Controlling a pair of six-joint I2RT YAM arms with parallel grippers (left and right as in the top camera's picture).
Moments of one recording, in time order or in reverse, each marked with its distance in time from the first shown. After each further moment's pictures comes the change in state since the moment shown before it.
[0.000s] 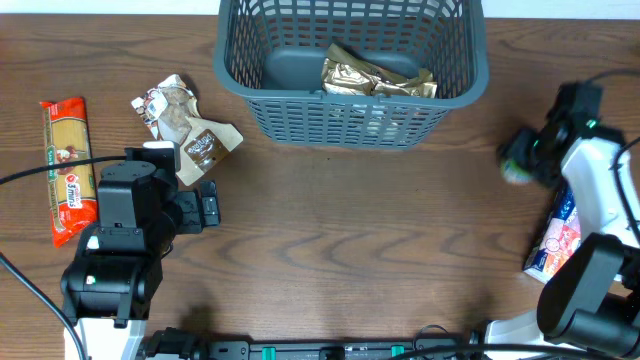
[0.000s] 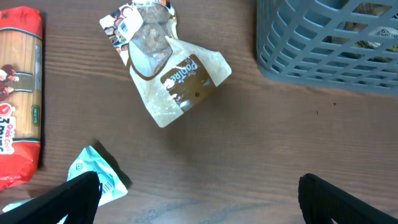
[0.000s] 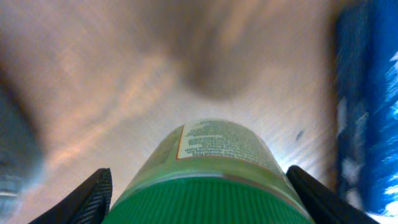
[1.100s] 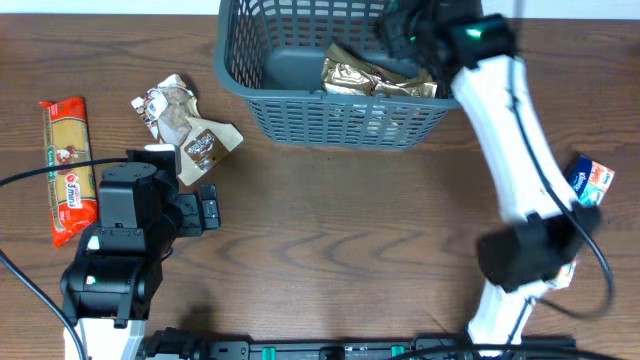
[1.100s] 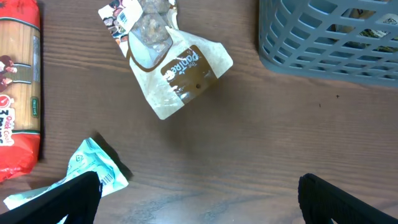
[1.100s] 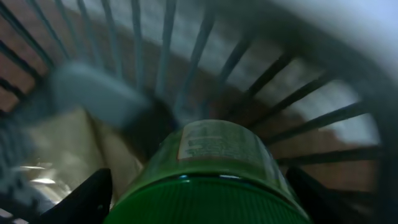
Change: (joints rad) left arm 0.000 0.000 0.000 -0.027 0.000 0.000; right arm 0.580 0.333 0.767 -0.005 0.063 -0.547
